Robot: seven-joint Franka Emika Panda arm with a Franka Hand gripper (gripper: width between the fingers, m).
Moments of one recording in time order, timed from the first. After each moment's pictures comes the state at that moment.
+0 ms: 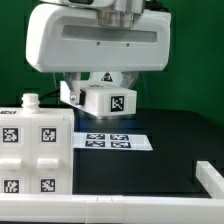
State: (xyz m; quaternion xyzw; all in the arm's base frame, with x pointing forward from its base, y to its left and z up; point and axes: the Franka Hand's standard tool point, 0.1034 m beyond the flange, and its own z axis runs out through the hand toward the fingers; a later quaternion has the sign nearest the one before) arm 0.628 -0.050 0.155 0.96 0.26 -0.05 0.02
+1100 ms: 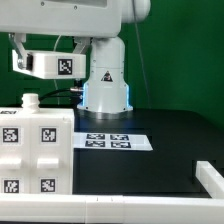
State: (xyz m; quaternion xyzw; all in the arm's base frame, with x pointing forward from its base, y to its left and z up) arm 0.619 -0.118 0.195 0.96 0.28 -0.05 0.02
